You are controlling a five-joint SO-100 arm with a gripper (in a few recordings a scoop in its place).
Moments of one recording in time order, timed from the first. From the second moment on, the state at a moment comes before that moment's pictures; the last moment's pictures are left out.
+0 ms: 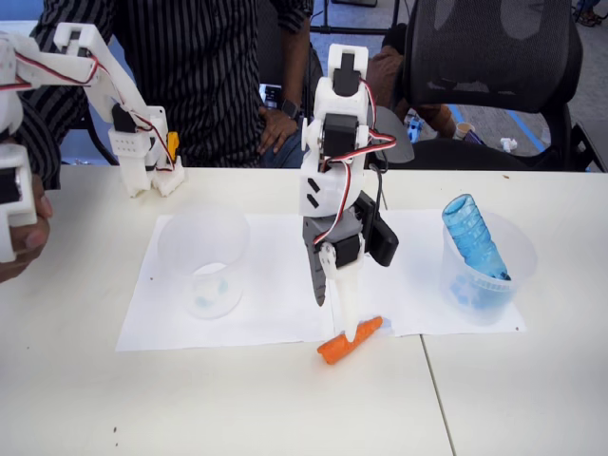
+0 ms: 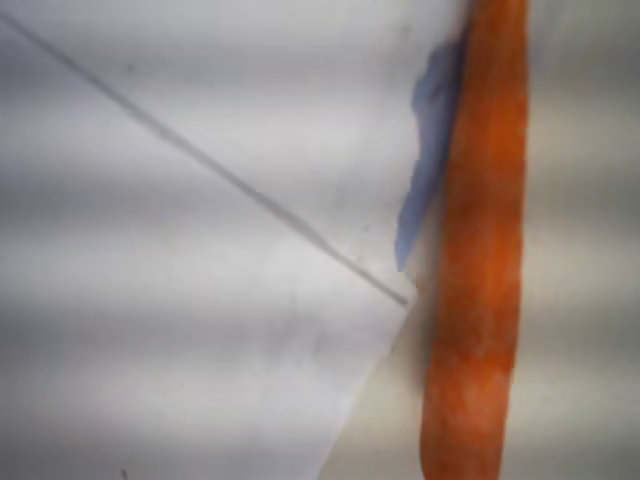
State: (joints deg) arm 8.4 55.1 43.2 91.4 -36.2
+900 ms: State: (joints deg) arm 8.6 49.2 43.2 85.4 -31.4
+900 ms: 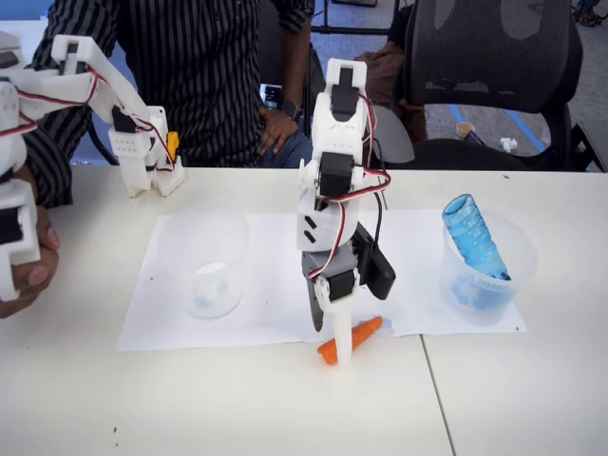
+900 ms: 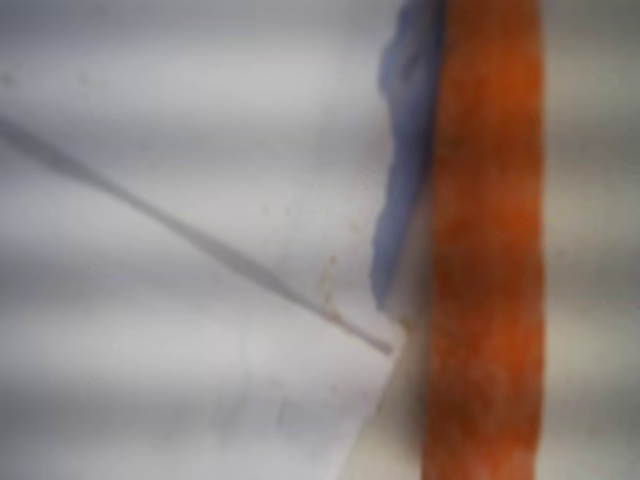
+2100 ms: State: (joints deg) arm 5.4 44.4 43.2 82.4 -26.4
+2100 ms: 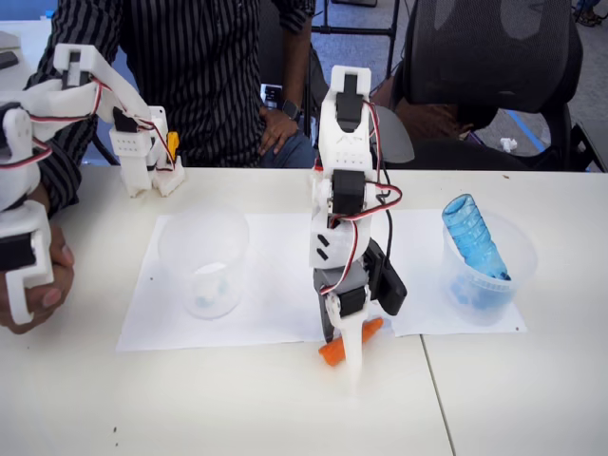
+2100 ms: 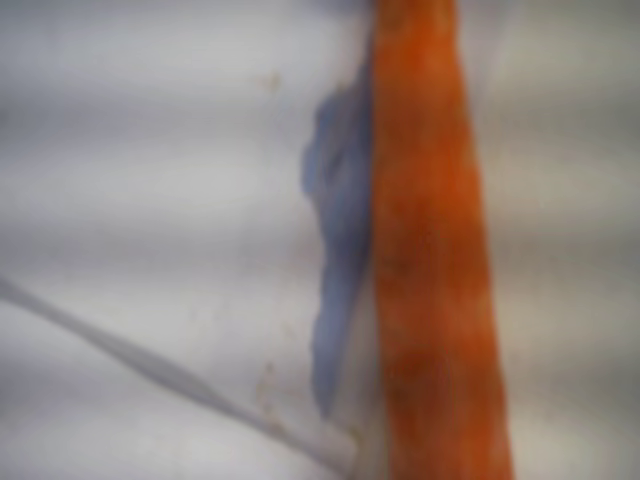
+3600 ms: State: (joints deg) arm 5.2 44.3 43.1 82.3 -26.4
